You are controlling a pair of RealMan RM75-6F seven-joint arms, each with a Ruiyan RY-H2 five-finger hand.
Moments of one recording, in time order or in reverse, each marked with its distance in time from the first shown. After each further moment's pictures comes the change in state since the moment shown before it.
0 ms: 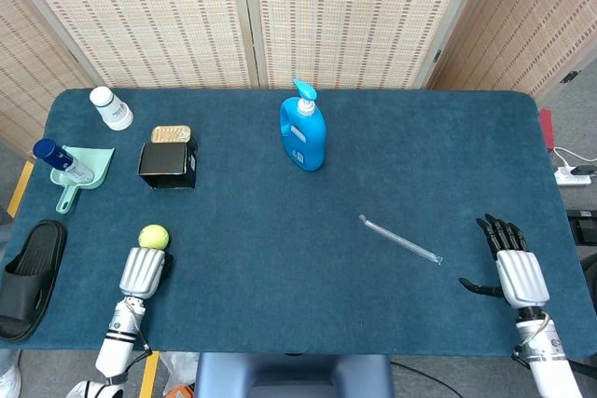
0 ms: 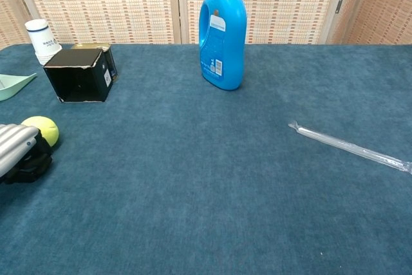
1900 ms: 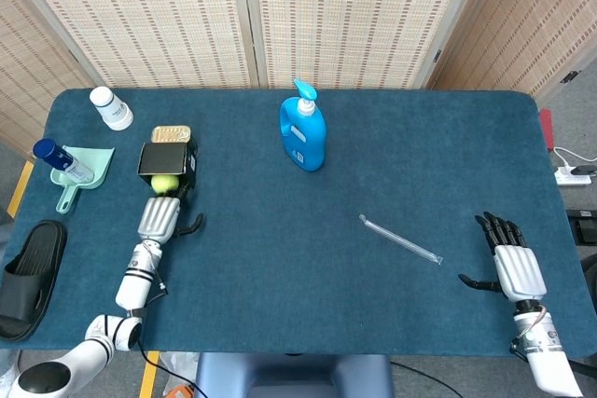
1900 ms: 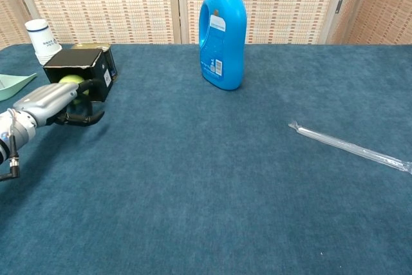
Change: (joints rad) left arm -0.323 -0.040 -0.117 0.192 -0.150 -0.281 -0.193; right arm 0.029 0.000 0.012 0.004 0.042 -0.068 -0.012
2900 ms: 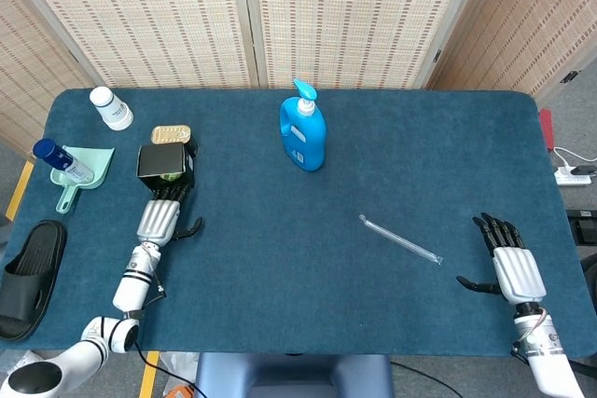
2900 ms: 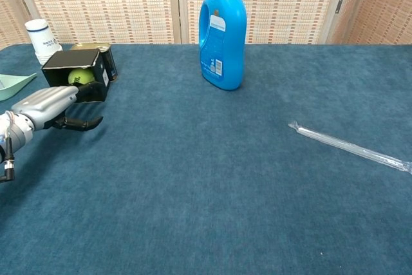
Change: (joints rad) left arm 0.017 0.050 0.033 -0.100 -0.027 -0.039 0.076; right arm -0.006 0.008 -0.013 -0.005 -0.030 0.028 0.034
